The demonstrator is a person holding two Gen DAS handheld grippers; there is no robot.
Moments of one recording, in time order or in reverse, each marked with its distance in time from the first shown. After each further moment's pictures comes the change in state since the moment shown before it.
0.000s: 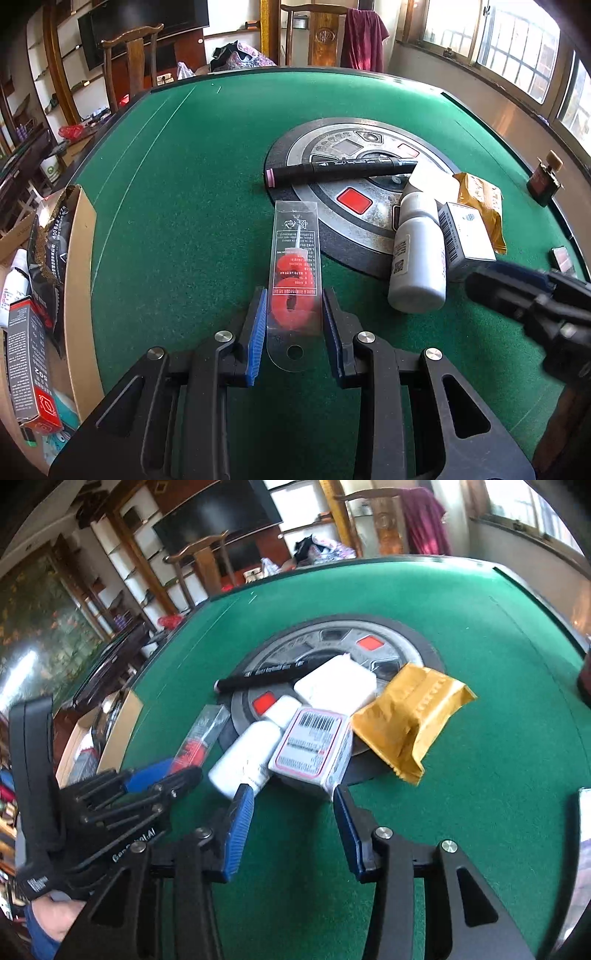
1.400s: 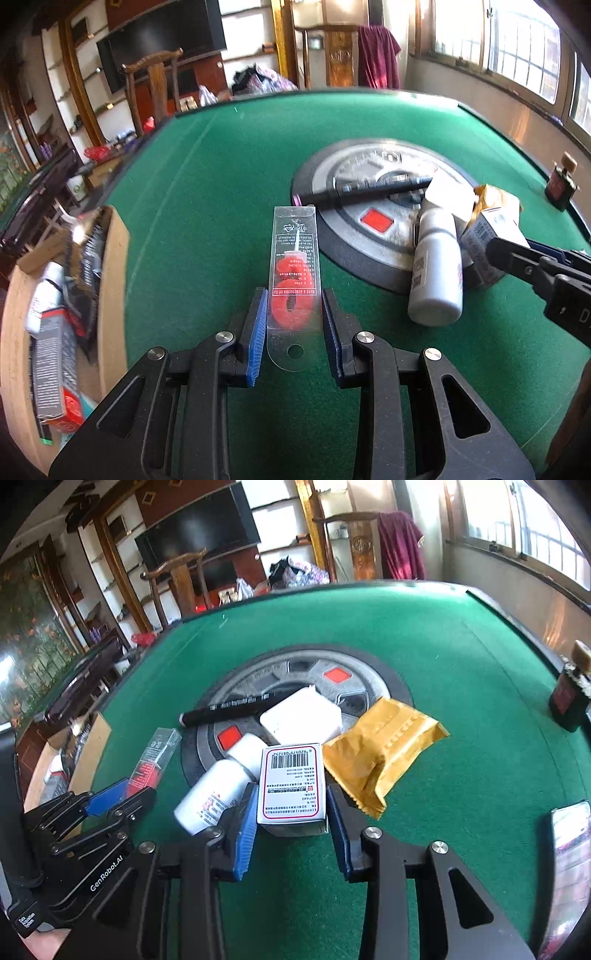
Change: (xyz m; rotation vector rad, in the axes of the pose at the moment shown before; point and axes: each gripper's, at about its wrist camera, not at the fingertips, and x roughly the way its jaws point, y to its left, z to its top) left arm -0.013 -0.004 -0.001 0.016 -0.113 0.129; right arm -0.003 0.000 0.009 -0.022 -0.103 -0.137
